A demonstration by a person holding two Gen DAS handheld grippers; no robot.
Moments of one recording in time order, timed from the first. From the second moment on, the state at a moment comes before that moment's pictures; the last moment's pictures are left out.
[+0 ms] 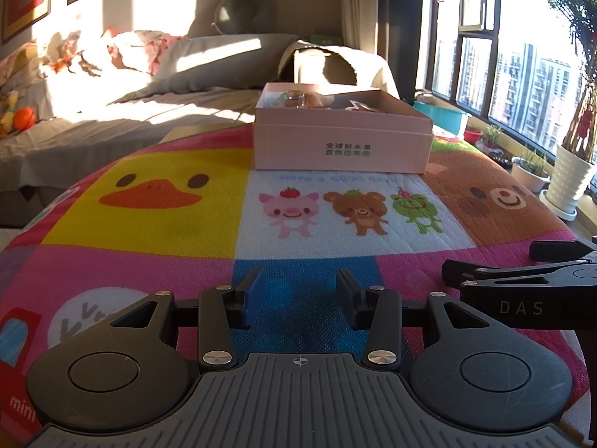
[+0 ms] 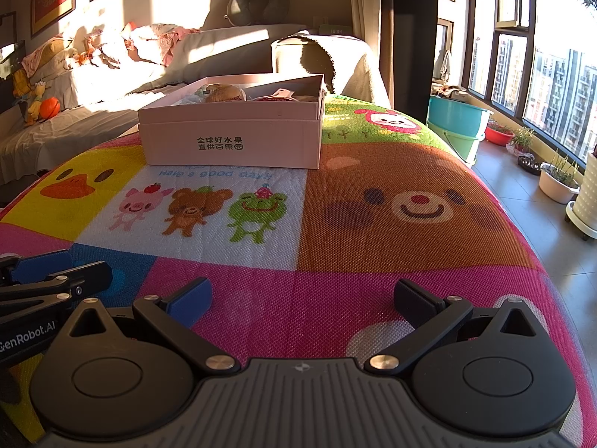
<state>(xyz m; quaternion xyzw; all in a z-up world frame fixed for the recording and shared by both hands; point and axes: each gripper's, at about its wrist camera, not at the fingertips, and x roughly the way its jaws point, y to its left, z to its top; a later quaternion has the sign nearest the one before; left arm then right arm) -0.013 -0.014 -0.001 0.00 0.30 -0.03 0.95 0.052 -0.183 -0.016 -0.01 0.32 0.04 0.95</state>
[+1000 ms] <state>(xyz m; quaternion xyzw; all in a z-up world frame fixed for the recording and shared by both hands) -0.012 -0.011 -0.001 -0.02 0.30 -0.04 0.95 0.051 -0.183 -0.016 -0.01 0.32 0.04 0.95</state>
